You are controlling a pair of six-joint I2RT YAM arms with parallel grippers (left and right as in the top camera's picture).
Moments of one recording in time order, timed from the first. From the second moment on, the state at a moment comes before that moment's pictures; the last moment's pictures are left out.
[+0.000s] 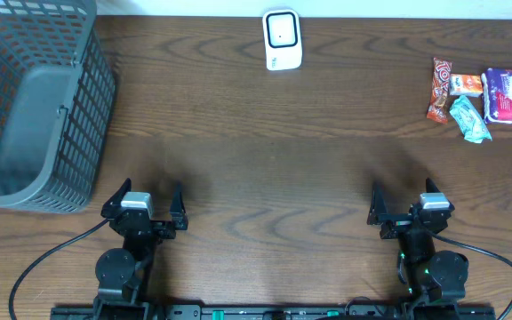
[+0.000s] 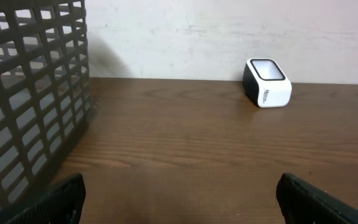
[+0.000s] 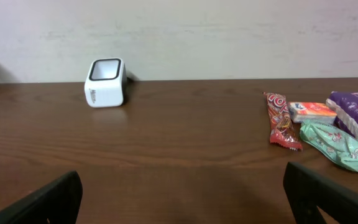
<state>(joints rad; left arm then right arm) -0.10 0.01 0.02 -0.11 0.01 -0.07 0.06 0.01 0.01 -0.07 -0.03 0.04</state>
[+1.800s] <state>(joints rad) -0.10 0.01 0.02 -0.11 0.01 -0.07 0.06 0.01 0.01 -0.07 -0.03 0.04</state>
